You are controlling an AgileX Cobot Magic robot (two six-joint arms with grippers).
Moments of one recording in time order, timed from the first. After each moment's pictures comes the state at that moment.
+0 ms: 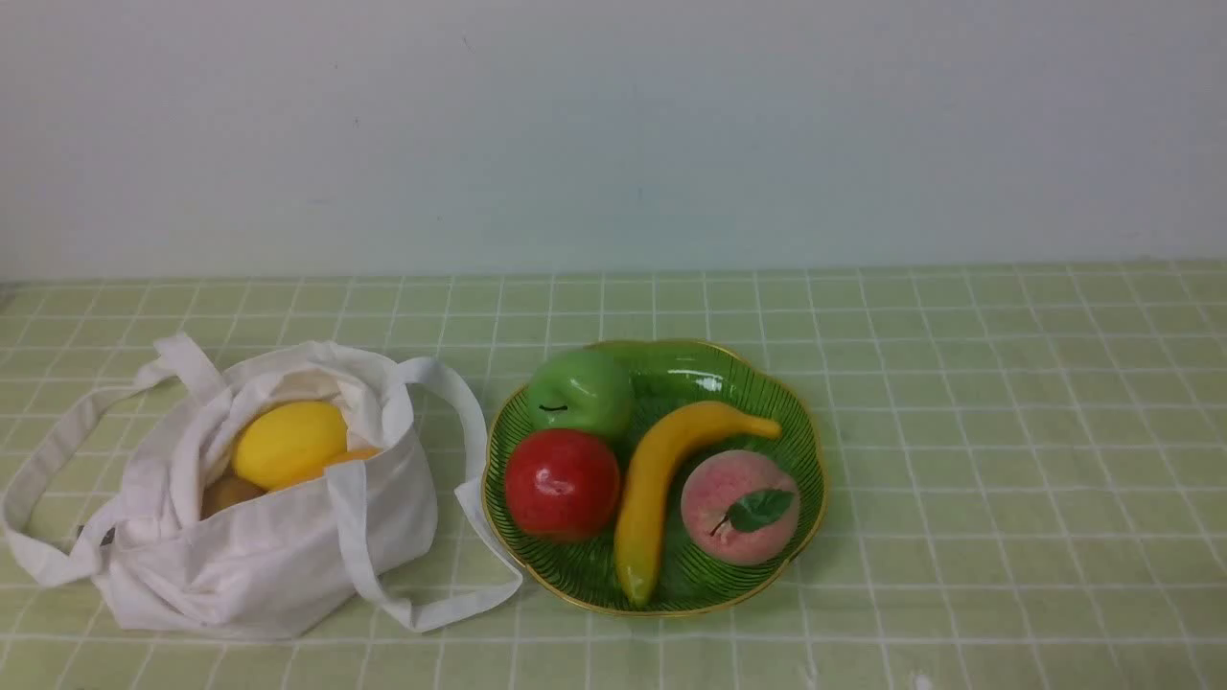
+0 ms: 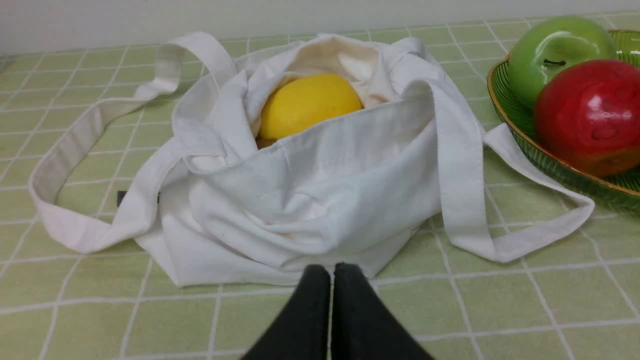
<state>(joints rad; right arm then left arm) 0.00 -0.01 0.02 -0.13 0.38 0.18 -0.08 -0.01 0.03 -0.02 0.38 0.04</state>
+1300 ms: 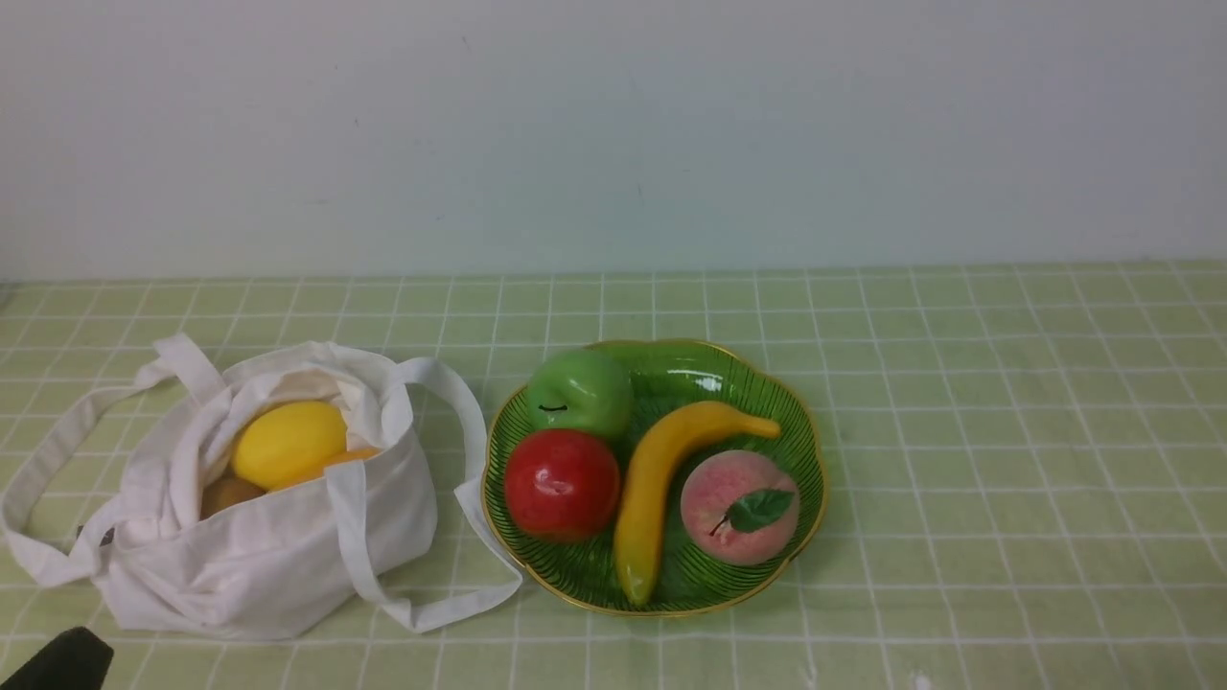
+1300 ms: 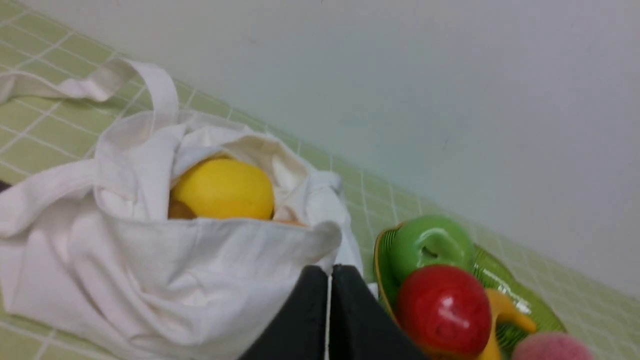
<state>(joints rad) 0.00 -0.01 0.02 -0.13 0.38 0.18 -0.08 -0.01 0.03 -0.29 0.16 -0.24</state>
